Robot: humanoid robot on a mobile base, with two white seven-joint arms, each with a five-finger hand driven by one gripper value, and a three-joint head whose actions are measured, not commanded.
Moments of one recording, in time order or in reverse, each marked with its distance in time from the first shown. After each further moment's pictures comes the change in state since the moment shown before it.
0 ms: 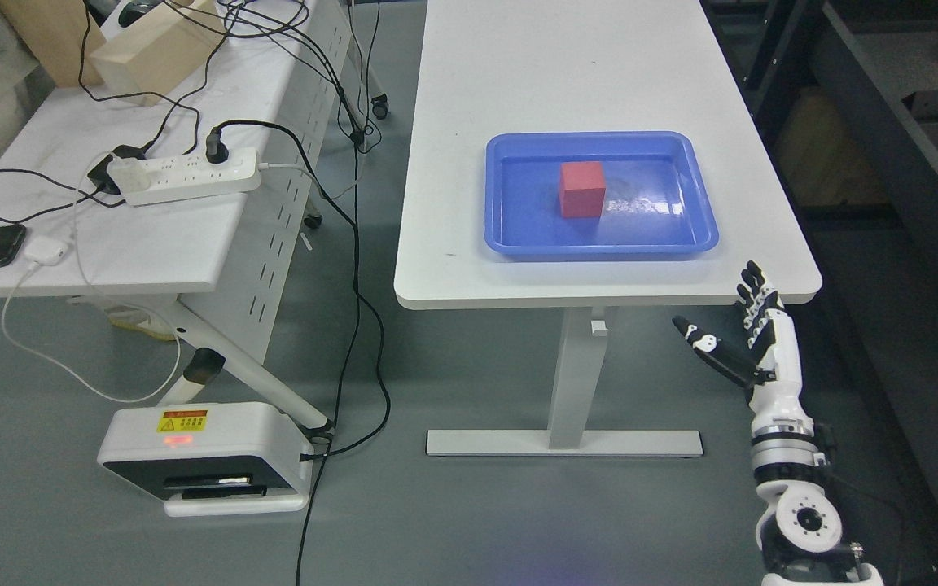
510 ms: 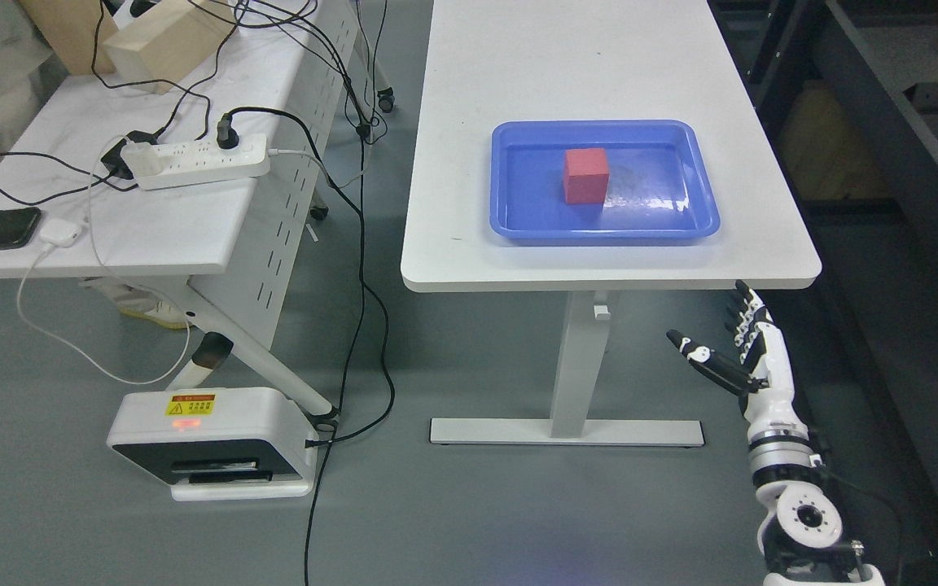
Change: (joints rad) left arm 0.000 0.000 0.000 0.000 0.000 0.000 0.000; right arm -0.004 0.000 -0.008 0.016 -0.009 0.078 0.030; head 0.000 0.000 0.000
